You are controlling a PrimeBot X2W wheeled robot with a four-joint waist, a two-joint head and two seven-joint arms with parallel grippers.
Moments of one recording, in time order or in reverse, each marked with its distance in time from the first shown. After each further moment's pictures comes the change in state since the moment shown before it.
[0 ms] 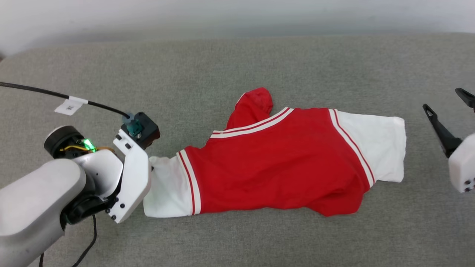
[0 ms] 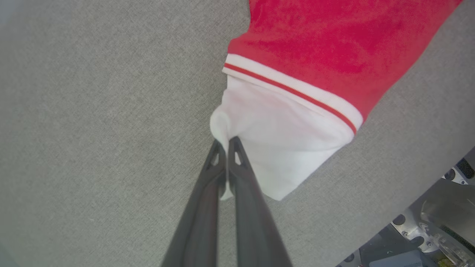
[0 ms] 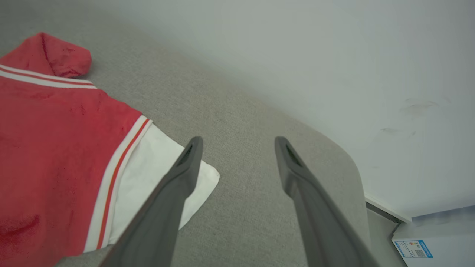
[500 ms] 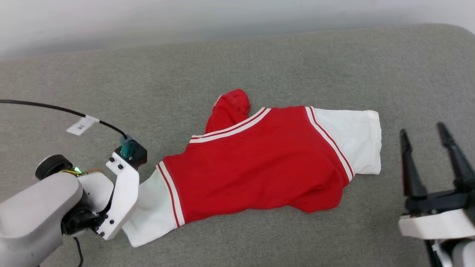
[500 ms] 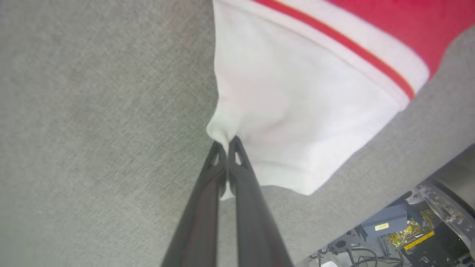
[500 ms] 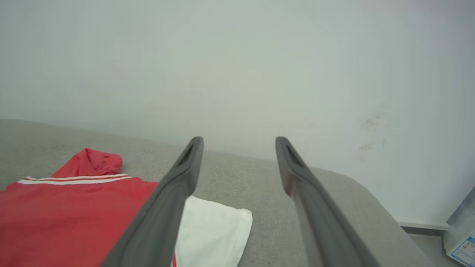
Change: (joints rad) left arm 0.039 -0.025 -0.073 0.179 -0.031 -0.054 0.114; right arm 0.304 0.503 -0.231 -0.138 -0.248 0.000 -0.487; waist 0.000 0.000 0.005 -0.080
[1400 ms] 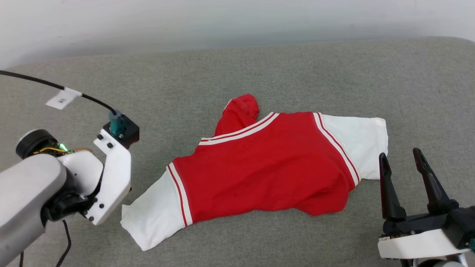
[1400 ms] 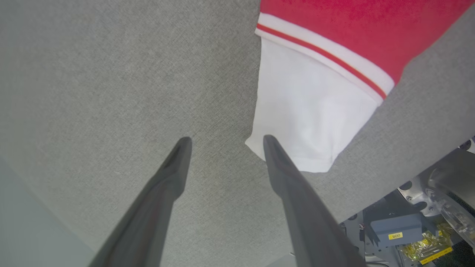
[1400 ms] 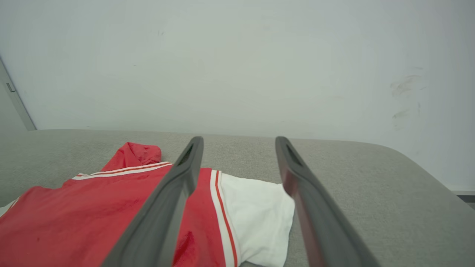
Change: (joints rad) left arm -0.090 0.101 0.038 -0.185 -0.009 0.067 0.054; right arm 0.084 0.068 0.028 0.006 0.047 0.000 0.000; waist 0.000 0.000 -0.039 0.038
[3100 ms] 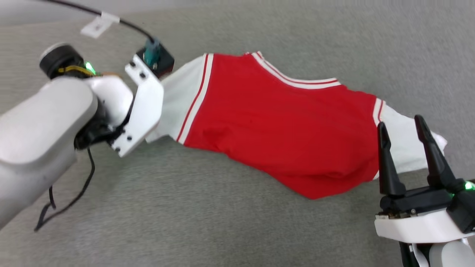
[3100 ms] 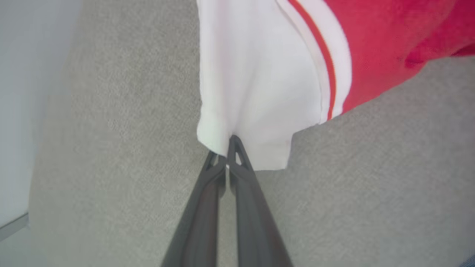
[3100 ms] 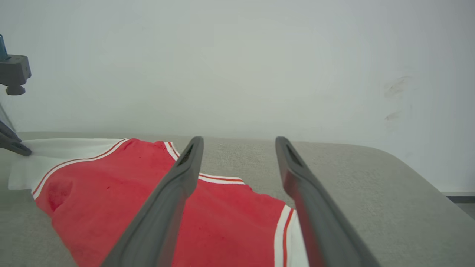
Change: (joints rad) left arm -0.322 -0.230 -0.081 0.248 0.095 -0.102 0.007; right arm -0.107 0.000 0.039 -0.068 0.014 0.000 0.000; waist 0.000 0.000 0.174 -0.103
